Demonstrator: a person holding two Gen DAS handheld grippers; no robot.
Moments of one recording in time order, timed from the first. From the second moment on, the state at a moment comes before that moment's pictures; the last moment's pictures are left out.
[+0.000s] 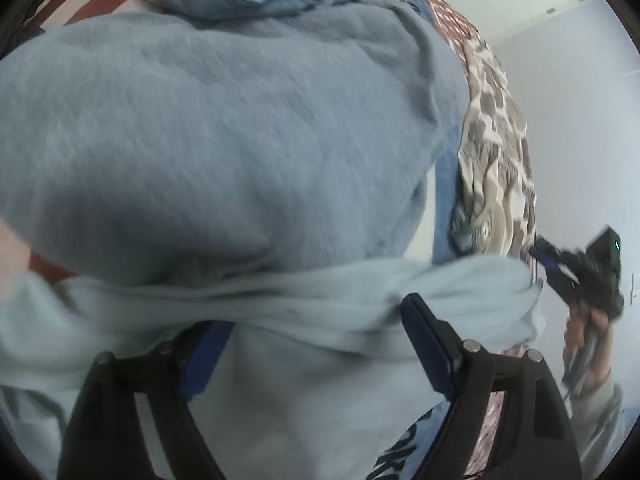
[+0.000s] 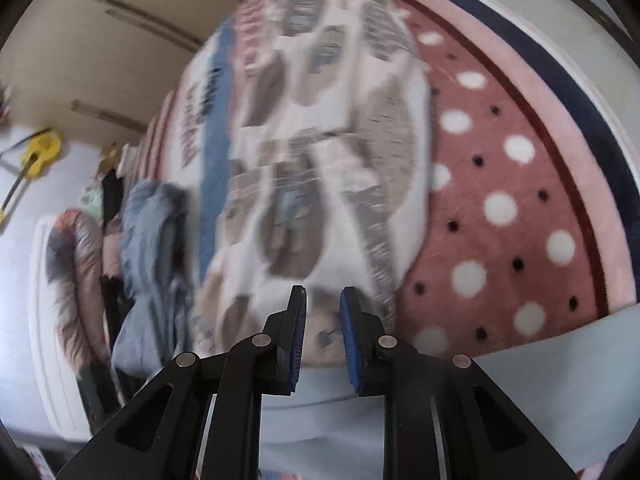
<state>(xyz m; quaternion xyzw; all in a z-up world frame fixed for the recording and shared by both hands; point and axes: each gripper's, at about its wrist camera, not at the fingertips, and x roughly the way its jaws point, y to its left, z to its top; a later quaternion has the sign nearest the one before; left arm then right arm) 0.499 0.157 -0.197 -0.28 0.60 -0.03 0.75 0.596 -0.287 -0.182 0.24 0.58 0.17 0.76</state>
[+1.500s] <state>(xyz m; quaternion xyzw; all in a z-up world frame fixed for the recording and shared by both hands) 0.330 0.194 -0.166 -0.30 0.61 0.11 0.73 0.447 -0.498 -0.172 0.36 0.47 -0.05 0.80</state>
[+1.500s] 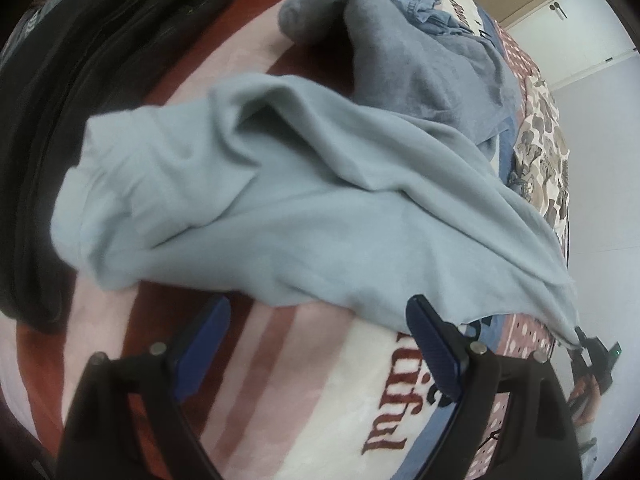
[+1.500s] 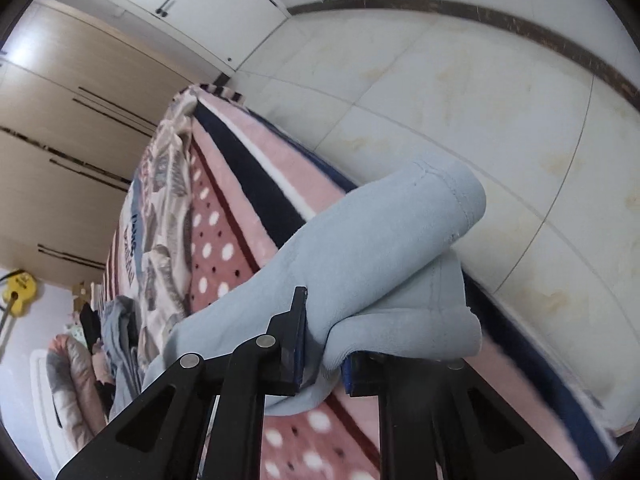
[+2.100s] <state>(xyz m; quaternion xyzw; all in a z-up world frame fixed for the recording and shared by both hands) 0.373 0.124 -0.160 -0.26 0.64 -0.01 0.73 0.347 -0.576 -0.153 0.29 0.53 -0.16 0.78</state>
